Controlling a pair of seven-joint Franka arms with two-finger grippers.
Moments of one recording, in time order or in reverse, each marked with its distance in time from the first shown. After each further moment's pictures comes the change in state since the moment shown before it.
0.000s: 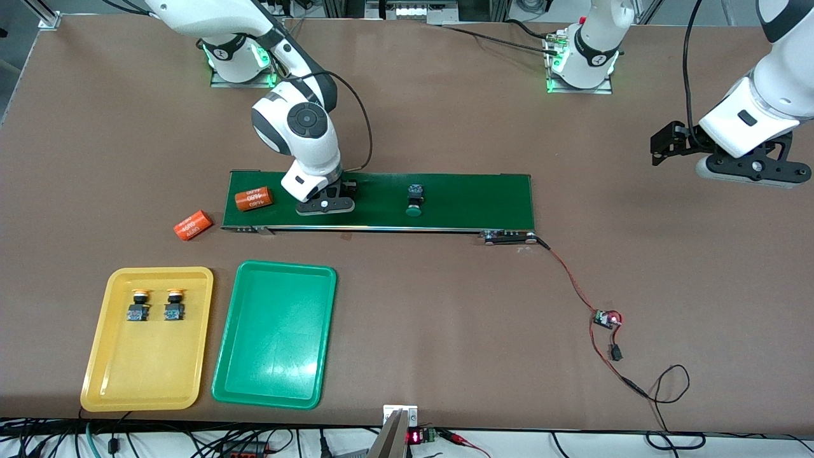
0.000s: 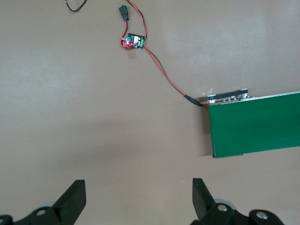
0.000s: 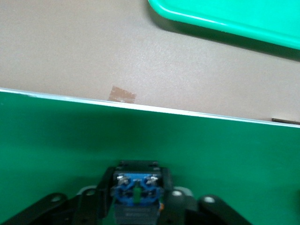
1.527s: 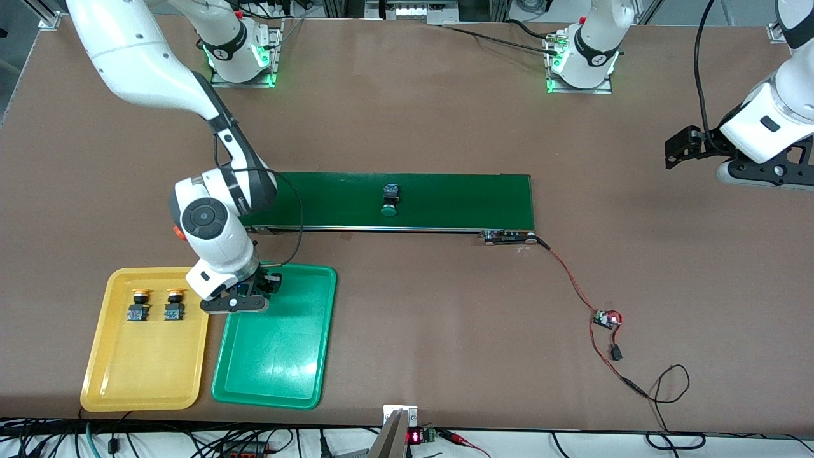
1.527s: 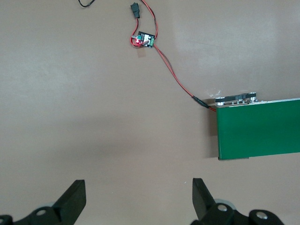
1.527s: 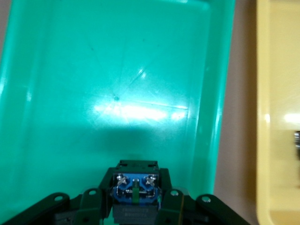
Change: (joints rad) left arm 0.041 0.012 0.004 0.007 -0.003 0.000 0.006; right arm -0.075 0.299 -0.256 0.489 0.021 0.009 -0.331
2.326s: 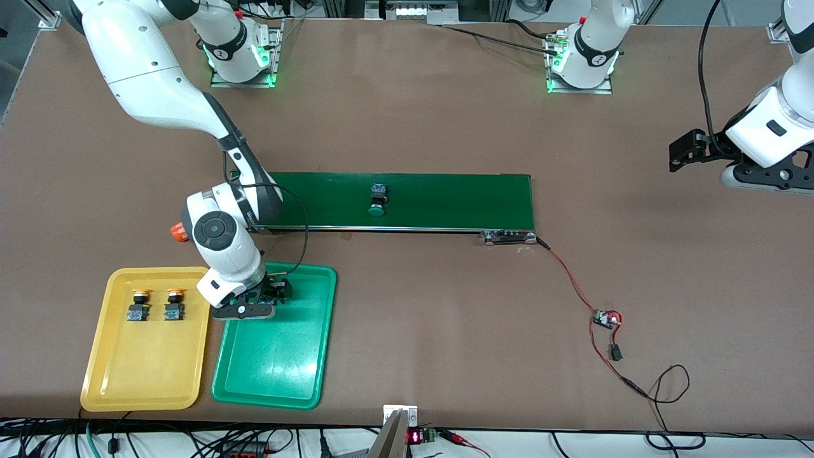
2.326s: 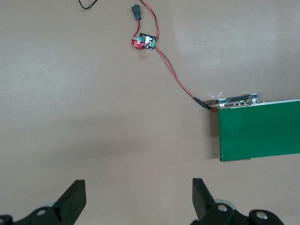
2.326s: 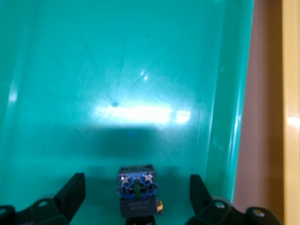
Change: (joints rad) left arm 0.007 0.011 0.000 0.012 0.000 0.000 0.013; right arm 0.015 0.059 -0.022 0.038 0.000 0.052 0.000
